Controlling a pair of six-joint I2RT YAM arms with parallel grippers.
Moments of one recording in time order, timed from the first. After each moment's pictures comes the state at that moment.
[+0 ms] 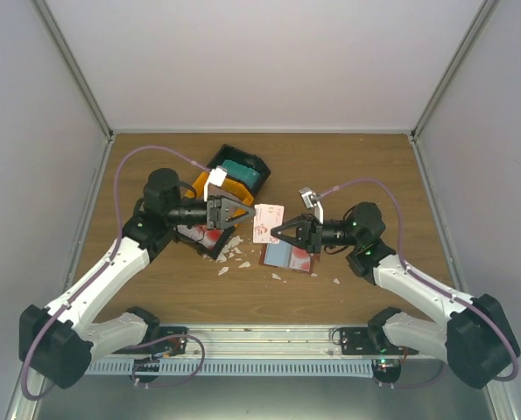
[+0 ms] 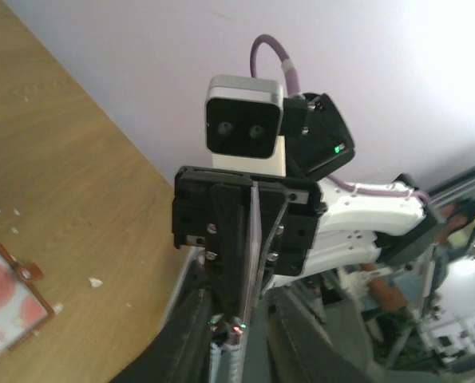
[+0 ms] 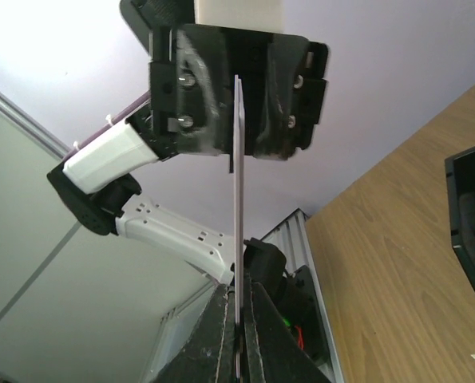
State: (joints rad) left arm -0.43 1.08 0.87 0.04 1.03 -0.74; right arm 0.55 1.09 0.53 0.70 -1.03 0.90
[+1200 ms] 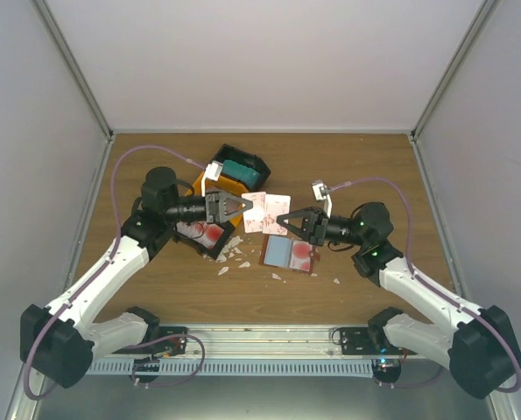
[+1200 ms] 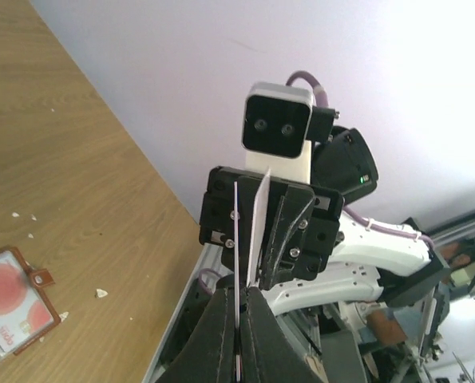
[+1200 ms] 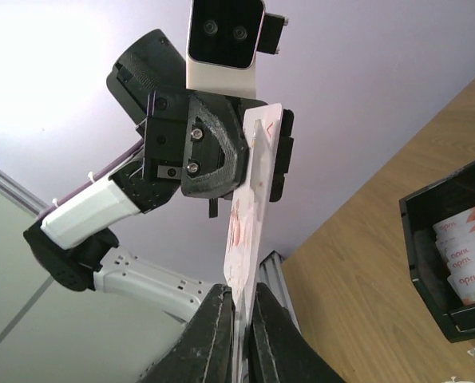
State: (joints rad) left arm -0.43 1.10 0.87 0.07 0.98 -0.80; right arm 0.52 1.03 0.55 0.65 -0.92 0.92
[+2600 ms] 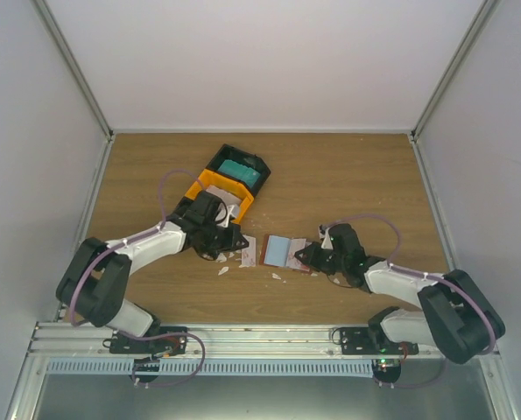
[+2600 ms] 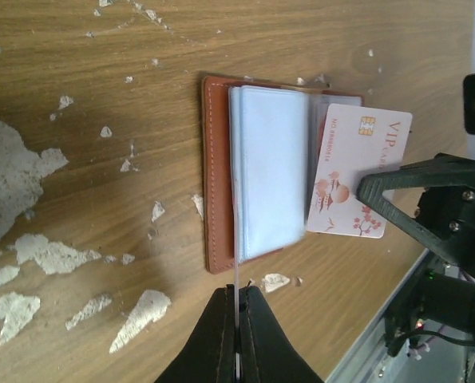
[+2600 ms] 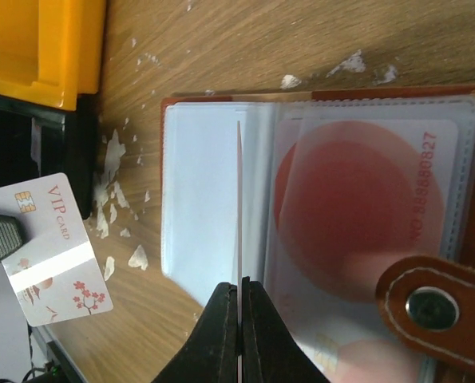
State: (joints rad) left arm -0.50 1.46 0.77 -0.26 0.57 -0.57; right arm 0.50 1.24 0.32 0.18 -0.40 0.91
